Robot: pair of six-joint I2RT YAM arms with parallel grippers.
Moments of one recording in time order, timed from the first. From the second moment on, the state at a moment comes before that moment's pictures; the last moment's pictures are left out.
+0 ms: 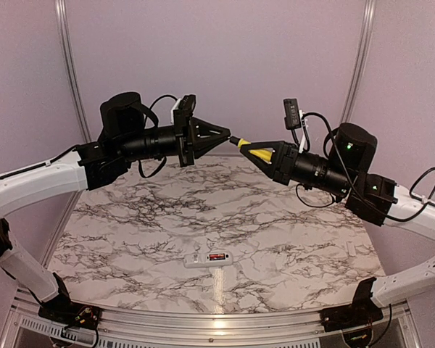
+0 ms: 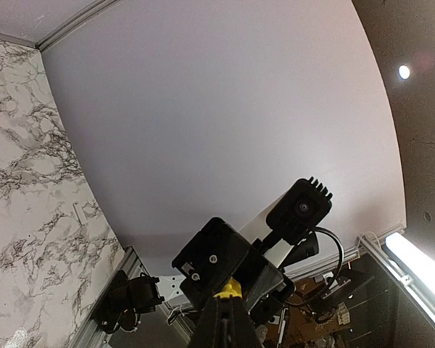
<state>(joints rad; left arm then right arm) -0.87 1.50 1.35 0.24 0.54 -1.24 0.93 1.11 1.02 0.17 -0.23 0.50</state>
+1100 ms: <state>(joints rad) -0.76 1.16 1.09 -0.06 0.45 -0.89 0.91 1.05 1.02 -0.02 -0.35 0.56</state>
